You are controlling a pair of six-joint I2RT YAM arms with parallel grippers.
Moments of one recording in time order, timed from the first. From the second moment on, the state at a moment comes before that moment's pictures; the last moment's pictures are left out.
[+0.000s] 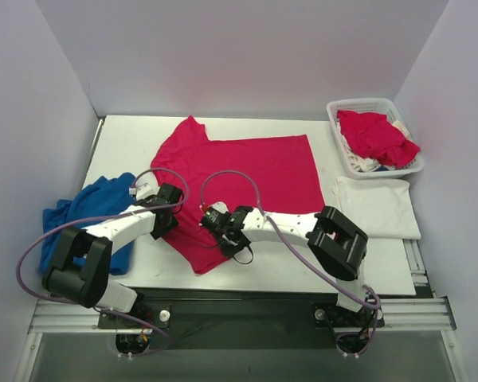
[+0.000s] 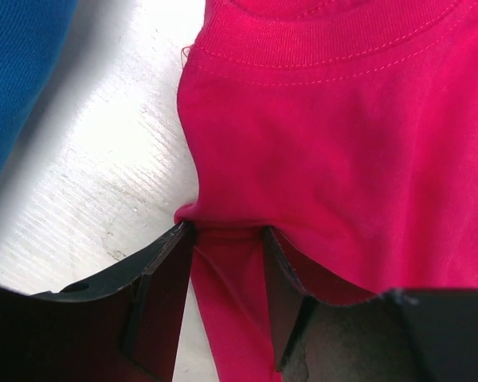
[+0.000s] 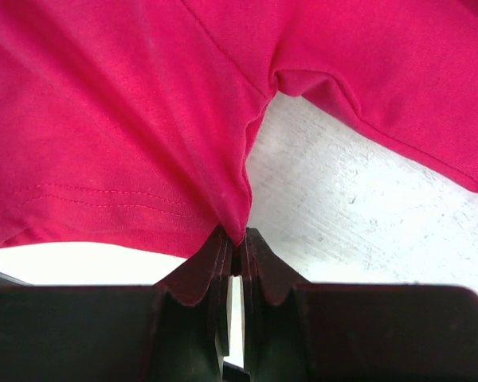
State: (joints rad) left arm -0.39 1.46 0.73 -0.50 -0.48 -1.01; right arm 1.09 1.91 1.28 -0.65 0.16 0.52
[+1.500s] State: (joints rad) left arm -0.12 1.46 0.74 -0.37 -0.12 -0.85; right arm 1.44 1.99 1.32 -0.31 0.26 0.06
